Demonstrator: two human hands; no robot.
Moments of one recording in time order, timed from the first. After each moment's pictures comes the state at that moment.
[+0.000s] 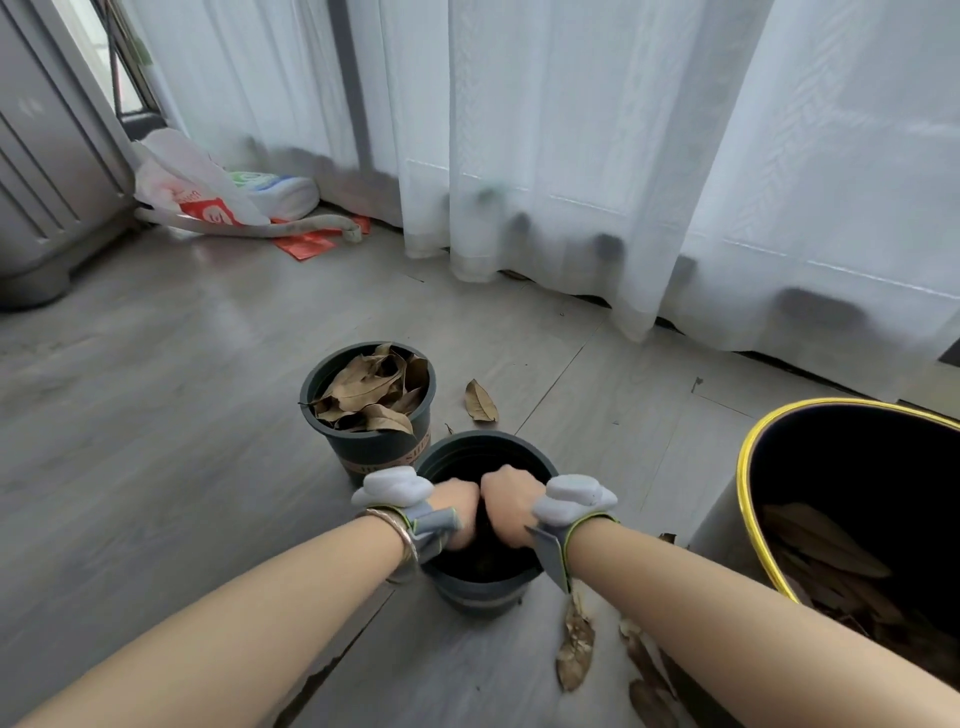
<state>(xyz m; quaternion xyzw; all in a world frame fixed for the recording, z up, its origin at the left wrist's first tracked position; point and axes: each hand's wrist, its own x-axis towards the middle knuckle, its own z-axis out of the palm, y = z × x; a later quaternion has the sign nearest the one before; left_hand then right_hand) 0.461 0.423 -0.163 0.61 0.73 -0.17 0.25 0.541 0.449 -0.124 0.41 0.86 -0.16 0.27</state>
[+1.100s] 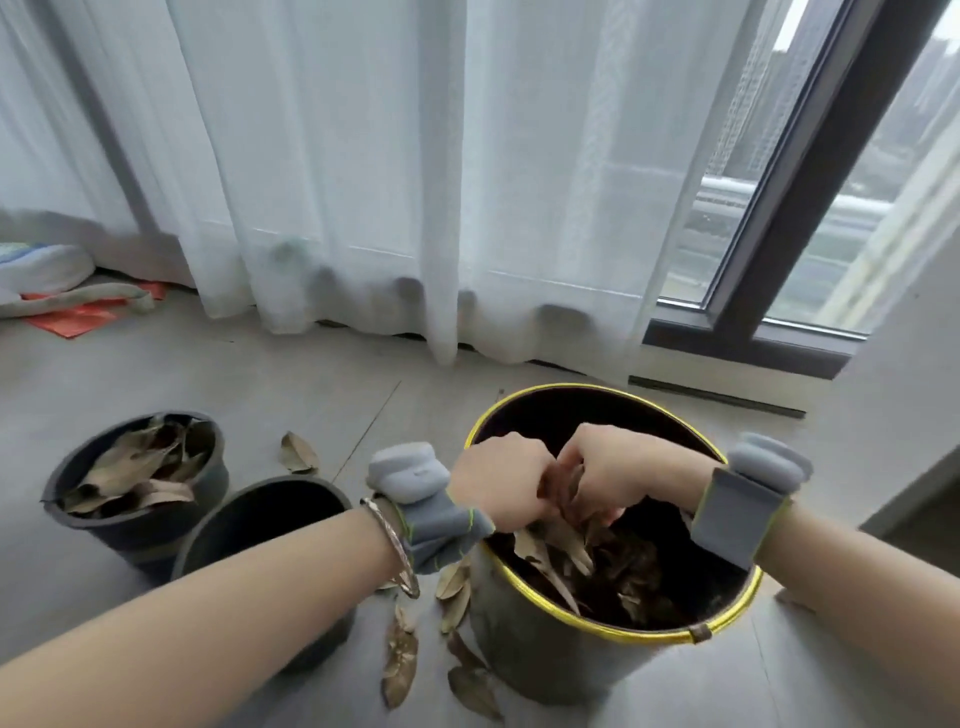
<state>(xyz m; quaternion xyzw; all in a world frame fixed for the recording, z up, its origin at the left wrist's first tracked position) 0.669 0.446 -0.042 0.81 0.55 0.03 0.19 0.793 0.465 -0.014 0.59 0.74 -0.29 0.13</state>
